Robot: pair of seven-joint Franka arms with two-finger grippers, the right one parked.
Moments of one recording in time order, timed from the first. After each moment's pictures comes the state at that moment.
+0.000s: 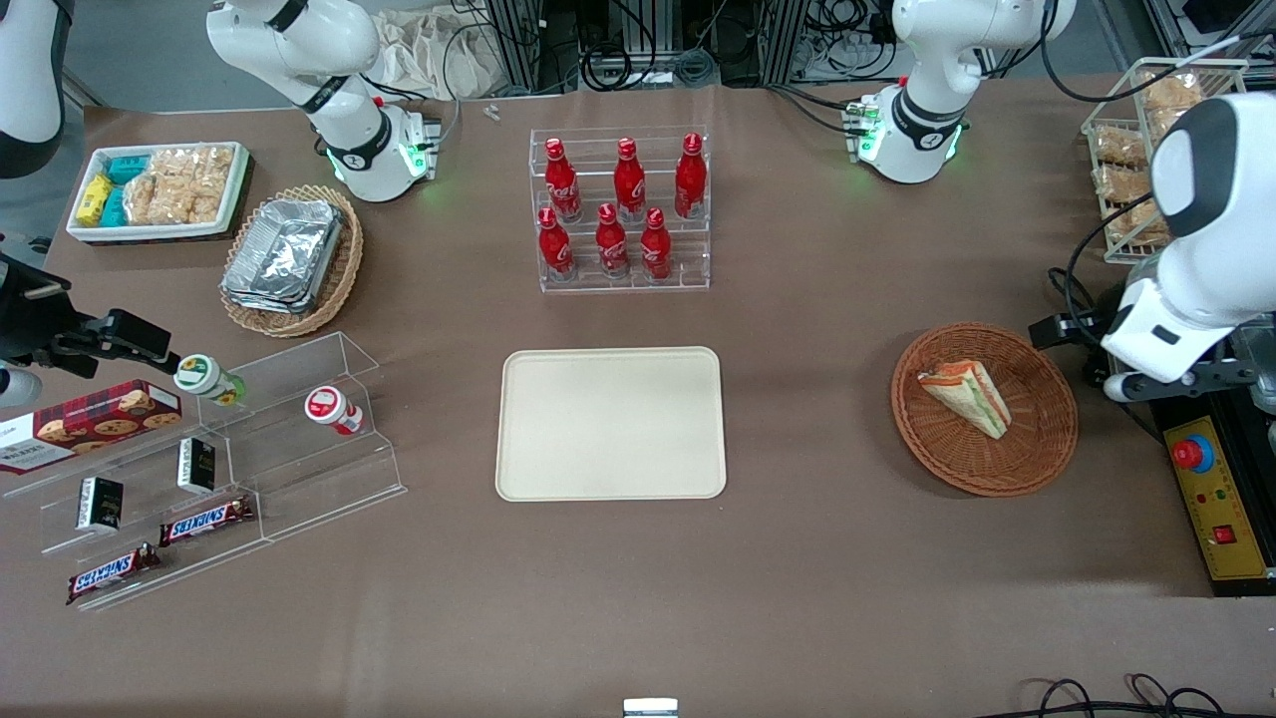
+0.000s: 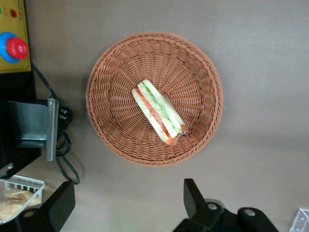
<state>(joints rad) -0.07 0.06 0.05 -1.87 0.07 1.79 -0.17</state>
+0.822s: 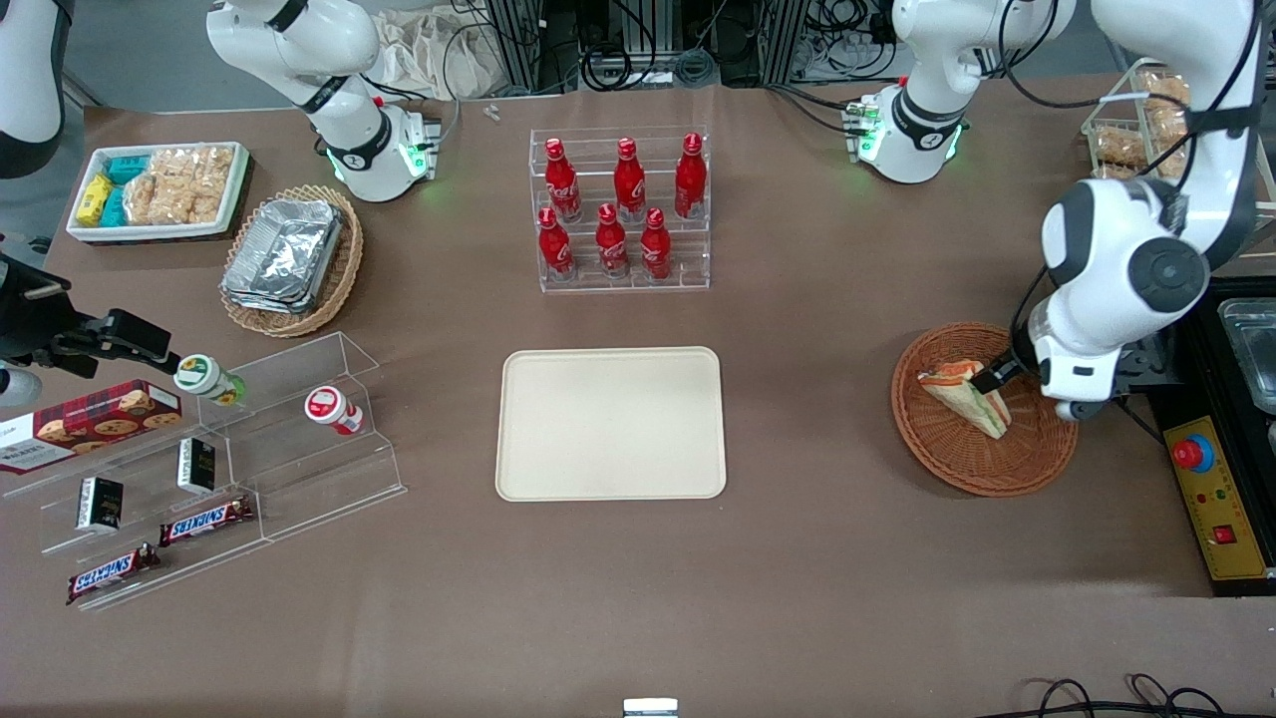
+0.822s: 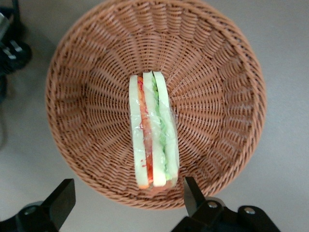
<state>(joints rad) -0.08 0.15 0.04 -2.18 0.06 2.22 -0.75</state>
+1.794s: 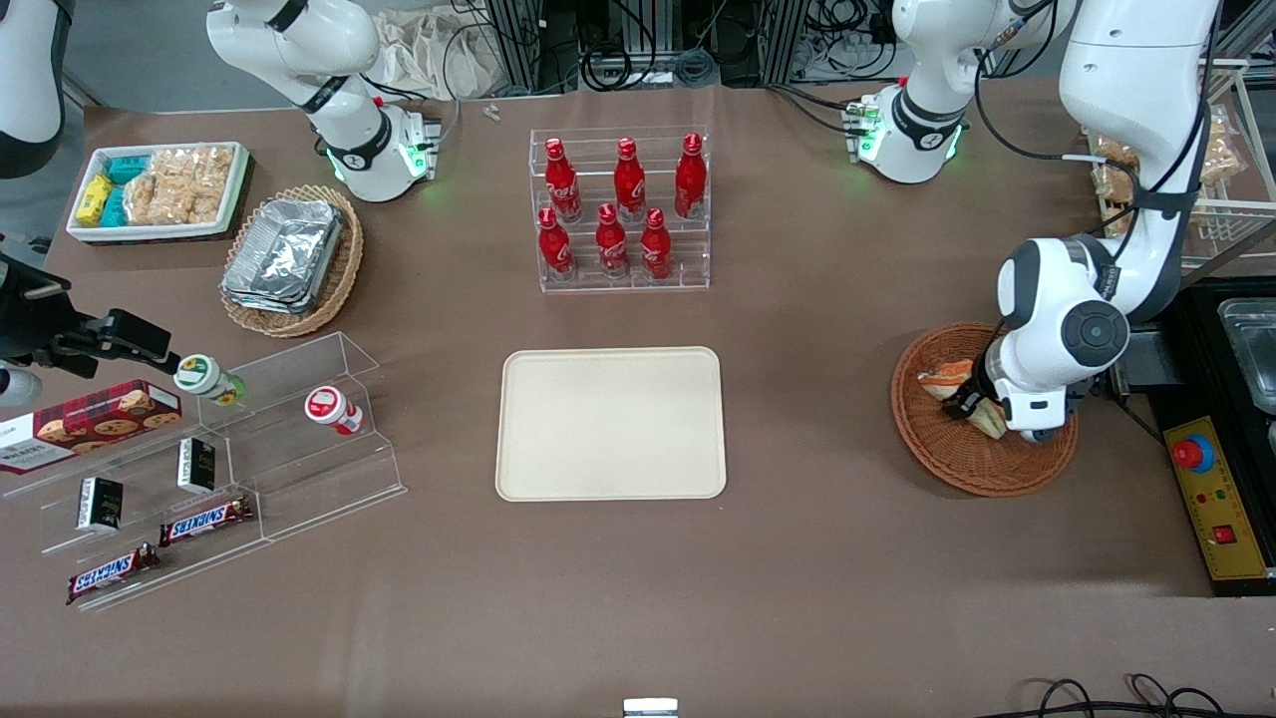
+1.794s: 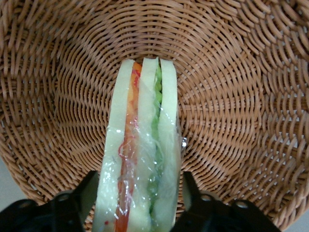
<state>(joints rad) -0.08 0.31 0.04 -2.19 0.06 2.35 -0.92</state>
